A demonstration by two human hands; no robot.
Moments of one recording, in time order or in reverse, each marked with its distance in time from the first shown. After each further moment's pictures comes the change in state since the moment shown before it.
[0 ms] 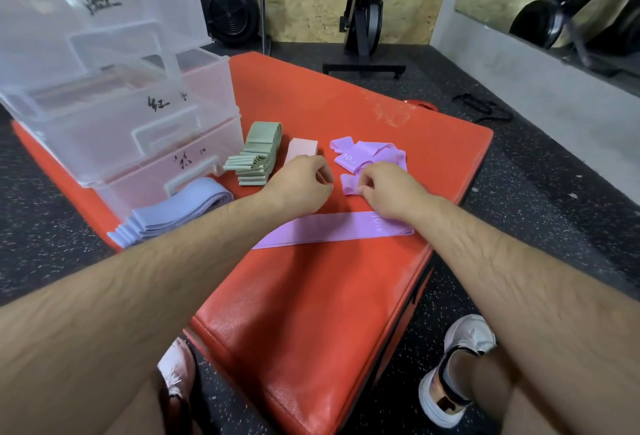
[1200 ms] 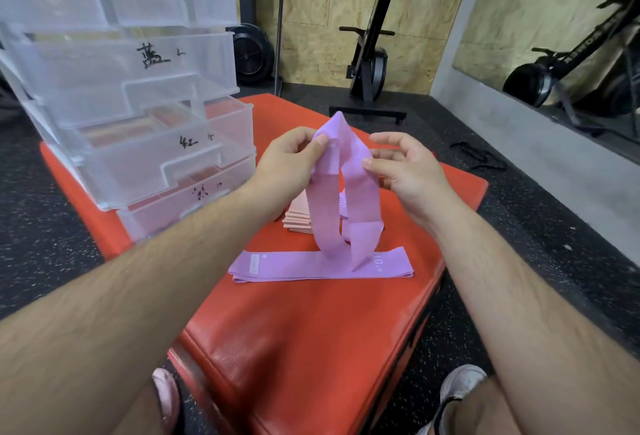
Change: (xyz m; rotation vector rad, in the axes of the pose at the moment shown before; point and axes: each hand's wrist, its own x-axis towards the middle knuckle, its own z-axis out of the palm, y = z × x) left_hand -0.003 0.031 -0.074 -0.707 0.287 0.048; right_hand -0.016 -0.064 -0.090 1.129 0.248 0.051
